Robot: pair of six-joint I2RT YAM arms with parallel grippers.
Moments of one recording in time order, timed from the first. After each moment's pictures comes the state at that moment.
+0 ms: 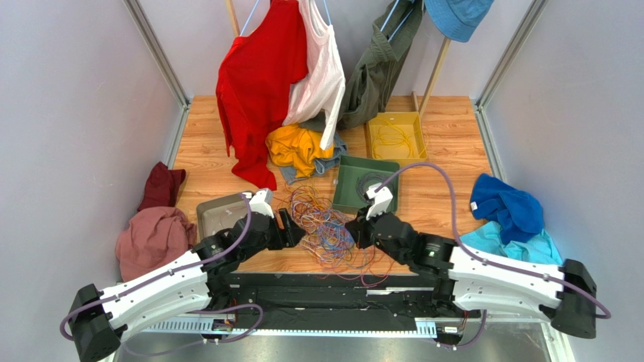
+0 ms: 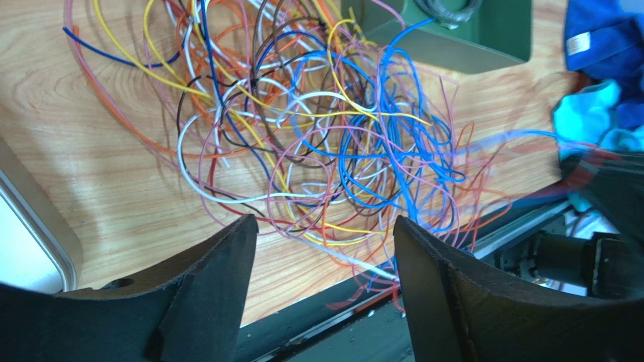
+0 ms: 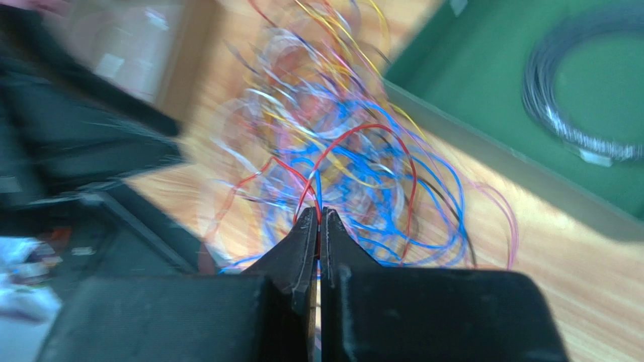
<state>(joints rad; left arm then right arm) -0.92 0.71 0.39 -0.25 -0.21 -0.90 1.16 0.92 0.52 -0.08 0.41 0.57</state>
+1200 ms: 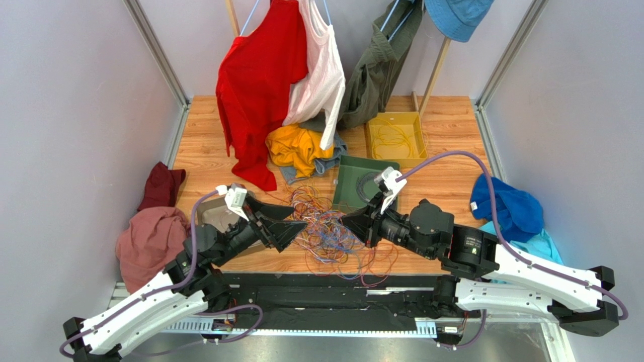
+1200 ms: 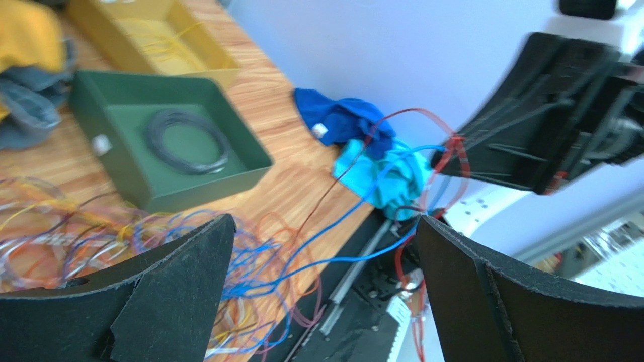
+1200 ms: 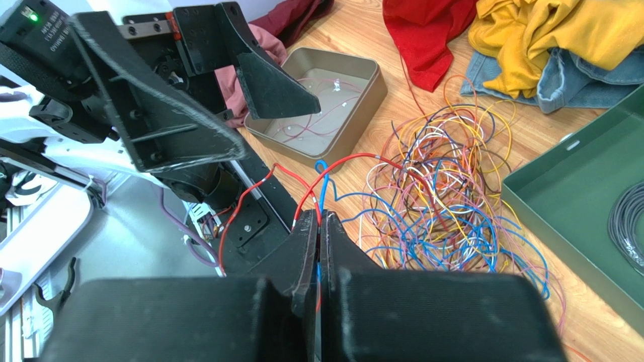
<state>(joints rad) -0.92 0.34 0.38 0.07 0.00 -0.65 1.26 0.77 0.90 -0.31 0.24 0.46</state>
